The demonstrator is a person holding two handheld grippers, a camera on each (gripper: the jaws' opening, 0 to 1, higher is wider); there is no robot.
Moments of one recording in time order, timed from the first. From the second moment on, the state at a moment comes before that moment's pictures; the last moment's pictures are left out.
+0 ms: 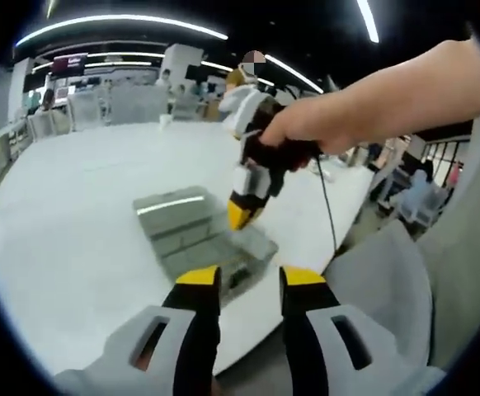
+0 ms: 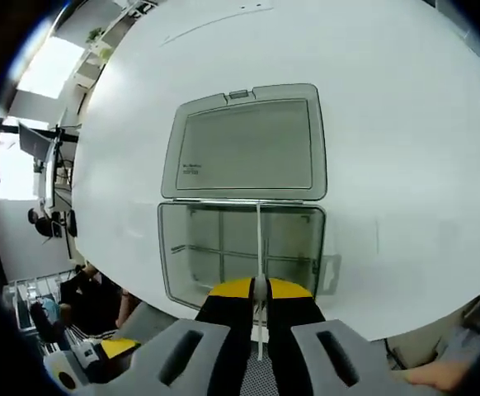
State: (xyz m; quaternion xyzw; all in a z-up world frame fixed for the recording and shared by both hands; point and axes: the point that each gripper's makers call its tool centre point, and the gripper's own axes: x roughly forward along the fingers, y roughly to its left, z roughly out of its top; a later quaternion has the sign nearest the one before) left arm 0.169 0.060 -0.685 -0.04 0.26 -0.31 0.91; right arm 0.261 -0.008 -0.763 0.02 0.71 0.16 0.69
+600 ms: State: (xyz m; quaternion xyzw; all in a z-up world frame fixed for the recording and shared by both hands) left arm 0.169 0.064 -0.689 -0.03 0.26 -0.30 0.92; right arm 0.264 -0.007 -0.767 0.02 0.71 0.14 0.69
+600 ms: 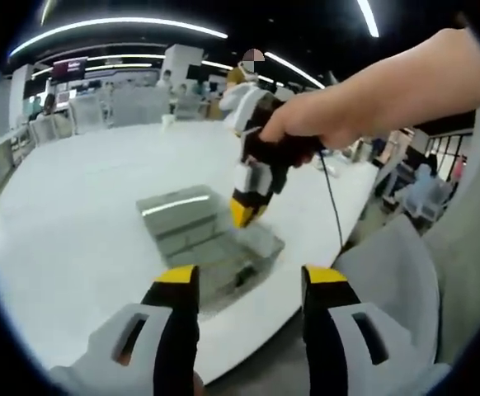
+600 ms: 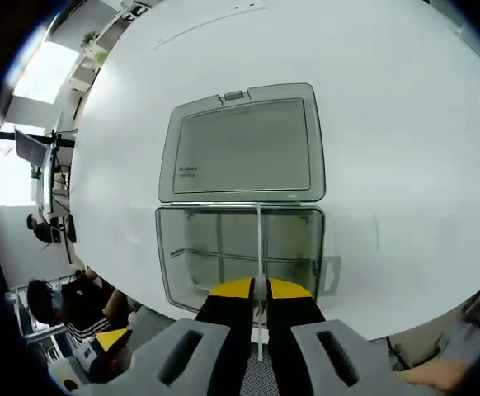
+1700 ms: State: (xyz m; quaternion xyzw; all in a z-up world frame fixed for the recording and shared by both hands) left arm 0.172 0.067 -0.693 -0.03 0.27 -0.30 0.92; right arm 0.259 -0.004 -0.771 0.01 0.72 0.13 0.68
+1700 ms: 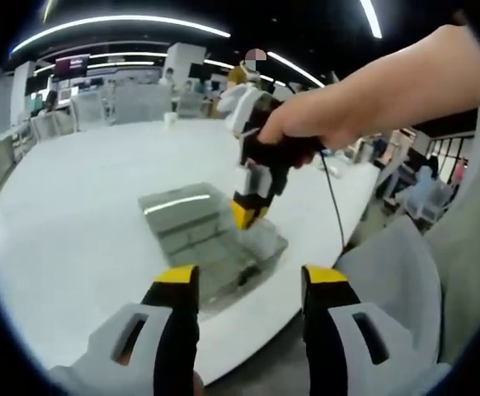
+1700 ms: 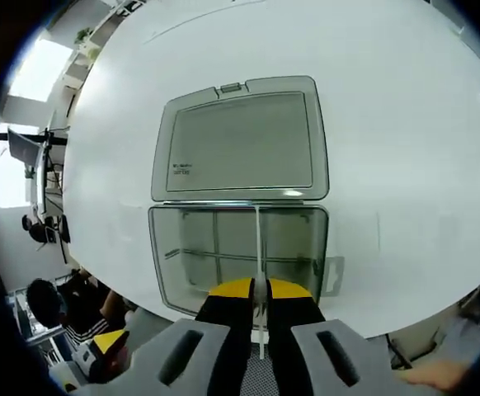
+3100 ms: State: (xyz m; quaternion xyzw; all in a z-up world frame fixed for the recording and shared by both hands) left arm 0.173 0.070 -0.694 -0.04 0.27 -0.30 0.92; right arm 0.253 0.000 -0.767 0.00 0.72 0.14 0.68
